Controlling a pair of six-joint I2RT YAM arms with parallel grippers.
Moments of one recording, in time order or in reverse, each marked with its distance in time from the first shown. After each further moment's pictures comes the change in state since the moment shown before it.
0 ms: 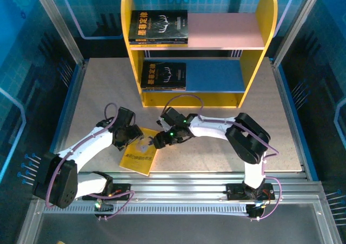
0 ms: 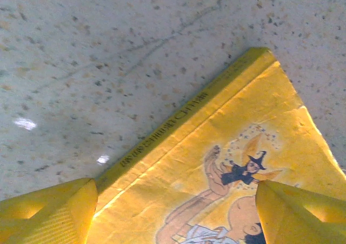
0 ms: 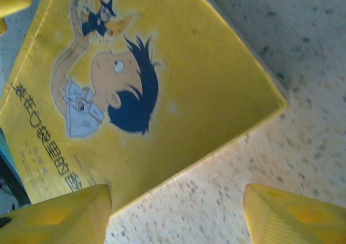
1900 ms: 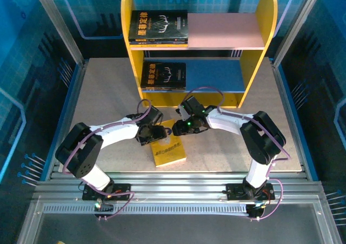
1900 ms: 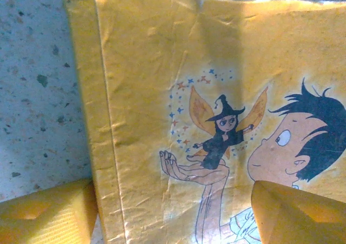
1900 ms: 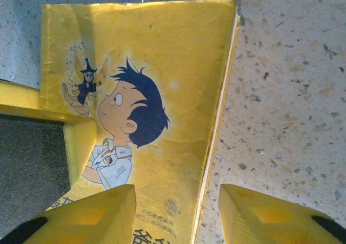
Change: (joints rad) left arm -0.282 0.343 0.161 0.193 0.071 0.039; right arm -0.222 -0.129 -0.114 -0.031 0.010 -0.096
